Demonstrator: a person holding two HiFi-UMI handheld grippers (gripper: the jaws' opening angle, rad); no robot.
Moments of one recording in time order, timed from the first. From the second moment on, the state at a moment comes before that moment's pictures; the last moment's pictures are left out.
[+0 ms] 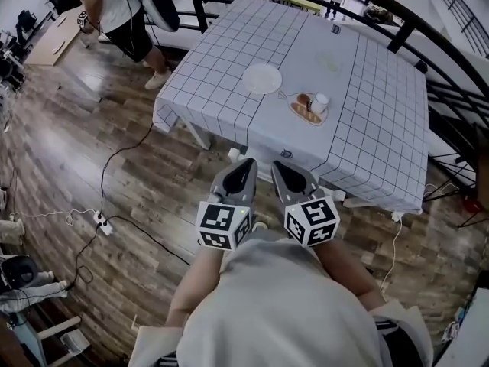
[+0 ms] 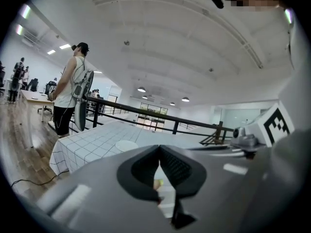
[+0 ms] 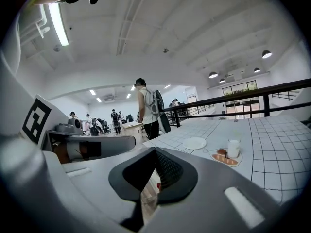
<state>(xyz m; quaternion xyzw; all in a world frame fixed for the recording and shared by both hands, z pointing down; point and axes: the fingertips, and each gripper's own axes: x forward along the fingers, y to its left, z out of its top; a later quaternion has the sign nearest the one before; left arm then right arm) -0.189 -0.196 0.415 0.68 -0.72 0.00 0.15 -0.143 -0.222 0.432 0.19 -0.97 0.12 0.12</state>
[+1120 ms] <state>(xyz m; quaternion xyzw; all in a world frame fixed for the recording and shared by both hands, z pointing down) -0.157 -0.238 0.453 0.77 -0.61 0.07 0.16 -0.072 -0.254 0.464 0.33 -0.92 0.14 0.14</state>
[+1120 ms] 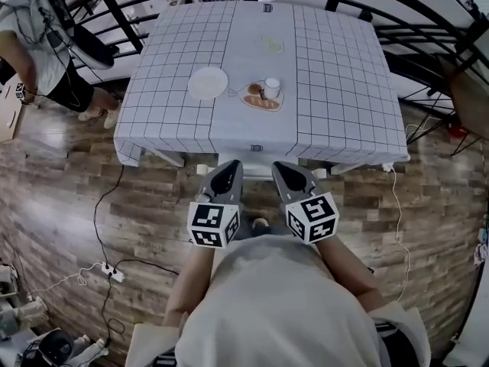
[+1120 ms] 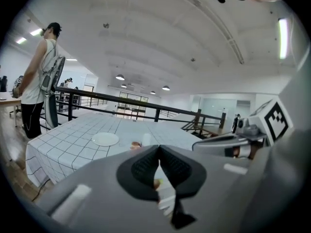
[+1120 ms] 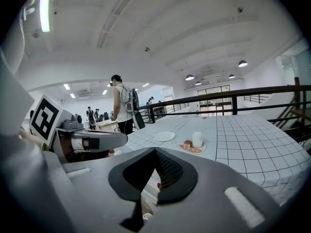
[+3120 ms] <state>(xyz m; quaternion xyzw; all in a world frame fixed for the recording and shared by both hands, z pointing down) -0.109 -0.239 0.577 0.84 -0.18 0.51 0.06 -0.066 -0.239 0.582 -0.05 -0.82 -0.03 0.56</state>
